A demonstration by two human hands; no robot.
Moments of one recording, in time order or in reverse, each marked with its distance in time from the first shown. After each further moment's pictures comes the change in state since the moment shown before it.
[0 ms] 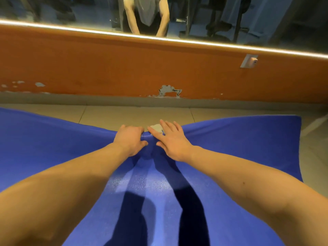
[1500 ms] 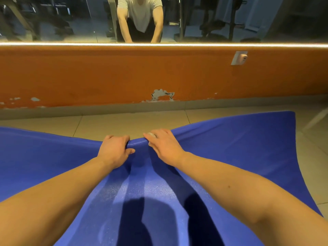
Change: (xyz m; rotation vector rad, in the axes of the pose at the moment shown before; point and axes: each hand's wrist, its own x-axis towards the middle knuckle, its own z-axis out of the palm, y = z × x) left_hand -0.006 0.008 0.007 -0.048 0.084 -0.042; right_hand -0.010 0.024 0.012 0.276 0.249 -0.039
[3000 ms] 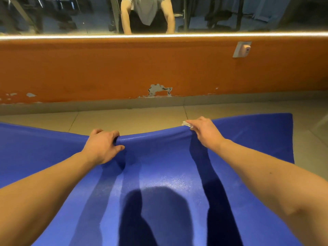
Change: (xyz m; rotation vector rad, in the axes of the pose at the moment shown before) left_hand 0.021 0.006 0.009 0.096 -0.037 -0.022; right_hand -0.062 0.155 -0.072 0.016 -0.085 0.343
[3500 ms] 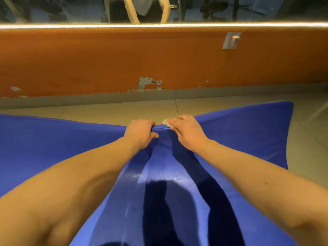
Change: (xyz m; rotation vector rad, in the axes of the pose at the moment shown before) left_hand 0.050 0.174 0.005 -0.111 -0.041 0.107; right_hand -0.032 -0.014 -0.003 0.045 0.150 -0.245
